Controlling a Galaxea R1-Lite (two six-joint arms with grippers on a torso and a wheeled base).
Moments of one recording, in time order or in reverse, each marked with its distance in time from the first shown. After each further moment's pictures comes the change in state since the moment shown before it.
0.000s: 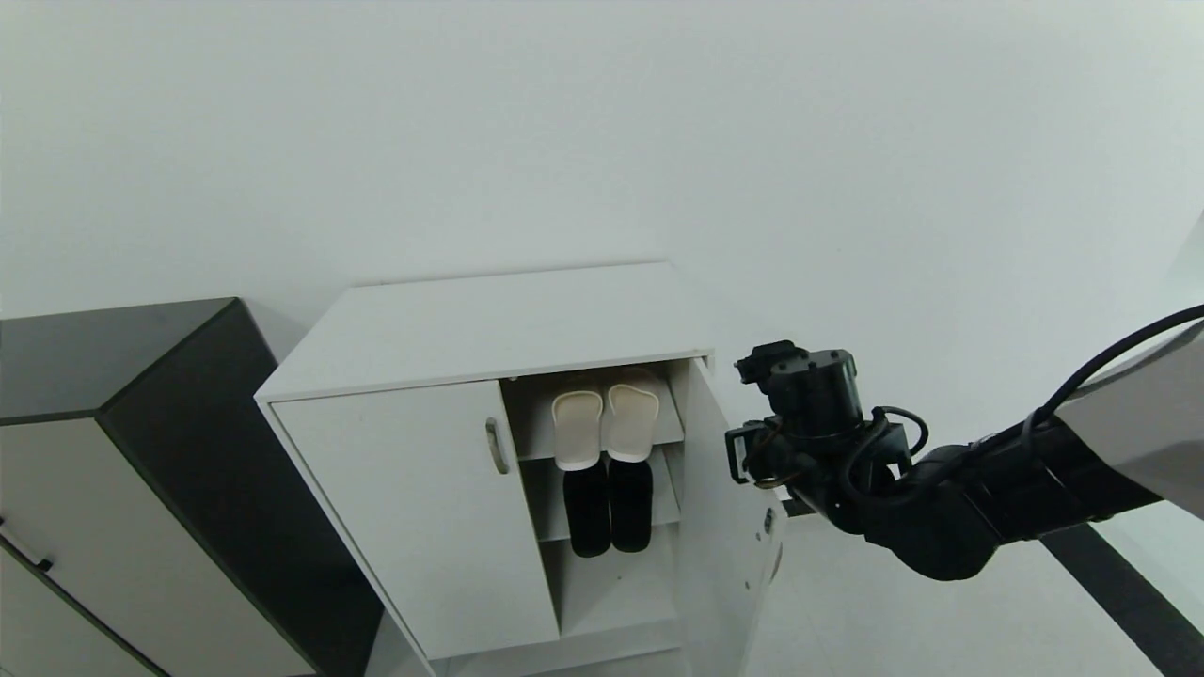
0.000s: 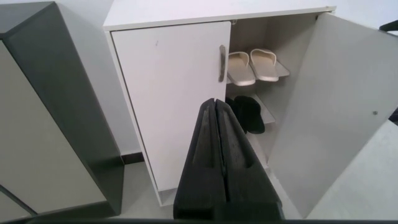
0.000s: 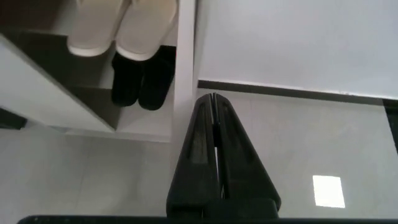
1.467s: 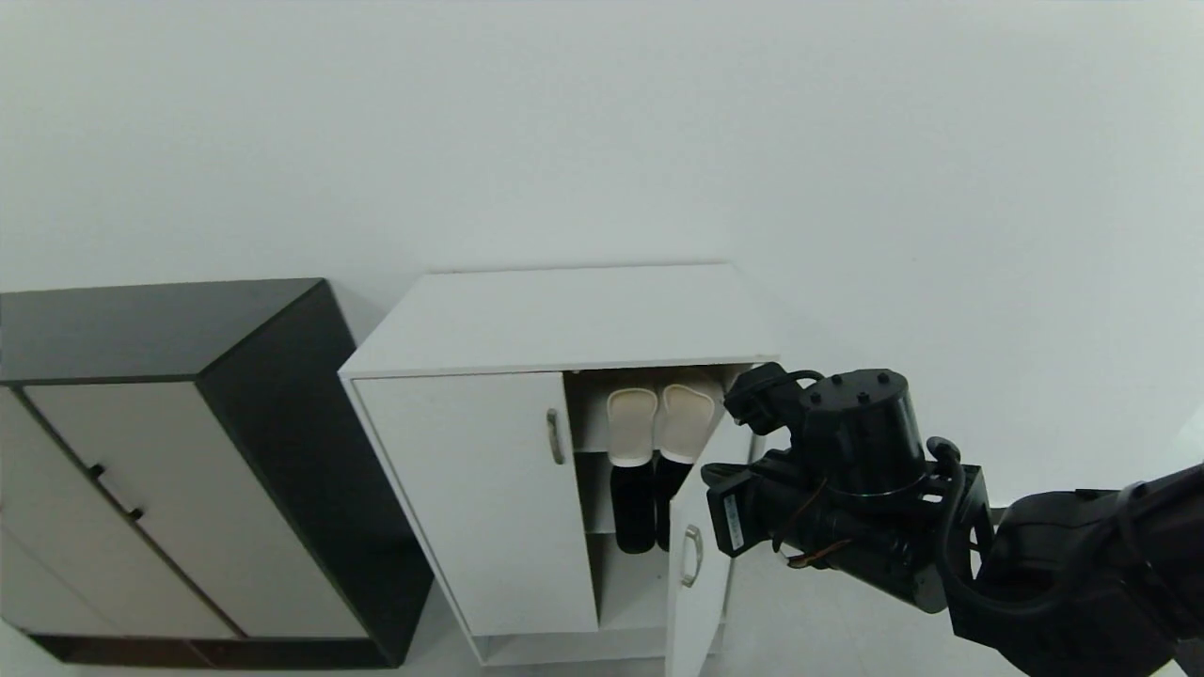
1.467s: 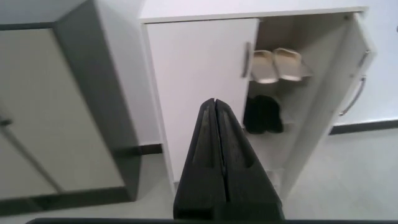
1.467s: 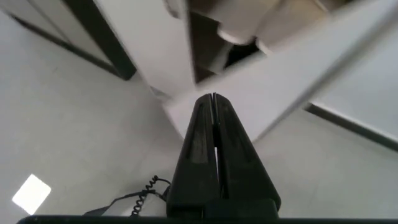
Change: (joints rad) left arm 0.000 0.000 0.000 0.001 0.000 0.000; right arm 0.145 -0.209 0.191 -0.005 0.219 0.007
